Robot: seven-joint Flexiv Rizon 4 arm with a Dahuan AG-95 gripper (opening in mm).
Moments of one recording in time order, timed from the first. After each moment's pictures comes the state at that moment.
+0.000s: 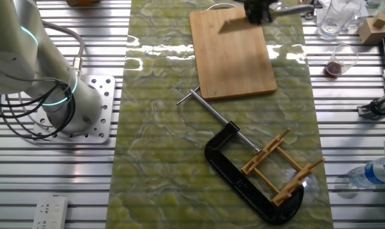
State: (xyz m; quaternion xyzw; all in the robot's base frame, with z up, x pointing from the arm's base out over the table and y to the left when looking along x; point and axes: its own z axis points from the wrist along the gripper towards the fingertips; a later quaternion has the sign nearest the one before) arm 0.508 0.217 0.158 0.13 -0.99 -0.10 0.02
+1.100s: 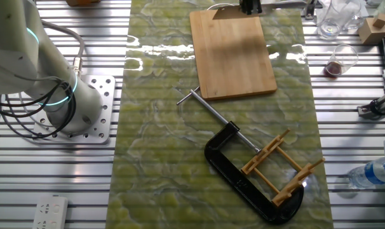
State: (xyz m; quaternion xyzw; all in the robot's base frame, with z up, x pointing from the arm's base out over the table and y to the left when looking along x) arm 0.504 0.258 0.129 0.10 -0.99 -0.13 0.03
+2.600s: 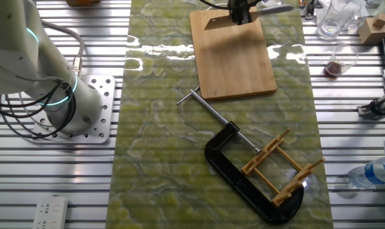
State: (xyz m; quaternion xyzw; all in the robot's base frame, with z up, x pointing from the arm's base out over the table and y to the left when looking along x) arm 0.477 0.251 0.103 0.14 -0.98 -0.14 0.02
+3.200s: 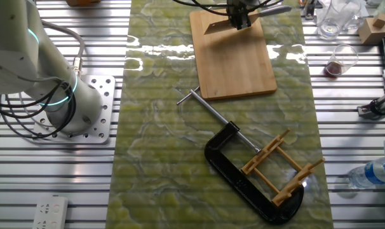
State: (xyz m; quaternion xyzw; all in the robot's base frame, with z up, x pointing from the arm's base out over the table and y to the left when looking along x) arm 0.477 0.251 0.089 0.16 -0.98 -0.14 0.02
